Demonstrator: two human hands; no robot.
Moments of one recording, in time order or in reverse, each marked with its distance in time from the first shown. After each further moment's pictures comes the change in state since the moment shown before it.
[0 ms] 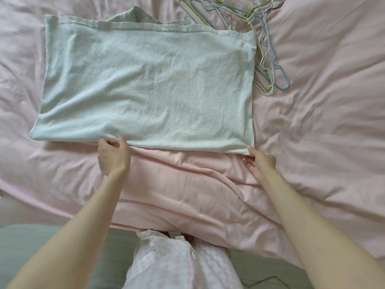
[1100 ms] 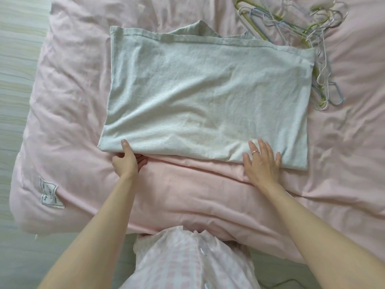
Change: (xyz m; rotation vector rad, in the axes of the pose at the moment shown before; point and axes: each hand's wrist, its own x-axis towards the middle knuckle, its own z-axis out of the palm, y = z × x) left_hand 0.135 -0.053 -0.061 -0.723 -0.226 -0.474; right_hand -0.060 0.060 0.147 -1.555 0.148 -0.762
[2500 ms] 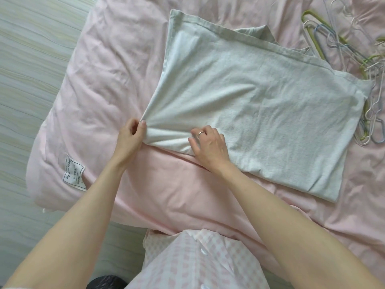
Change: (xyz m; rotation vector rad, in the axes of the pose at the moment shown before) left_hand 0.071 0.043 -0.058 0.423 -0.357 0.536; right_hand 0.011 -0.217 0.015 0.106 -0.034 -0.566
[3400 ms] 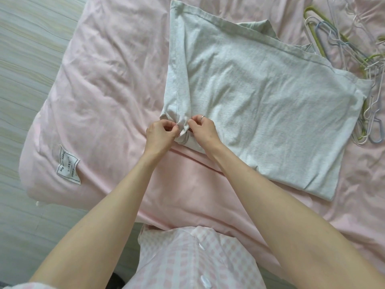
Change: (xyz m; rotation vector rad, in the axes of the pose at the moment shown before) left_hand -0.021 0.041 0.069 0.155 0.011 -0.081; right_hand 0.025 -0.018 -0.014 0.887 -0.135 0.437
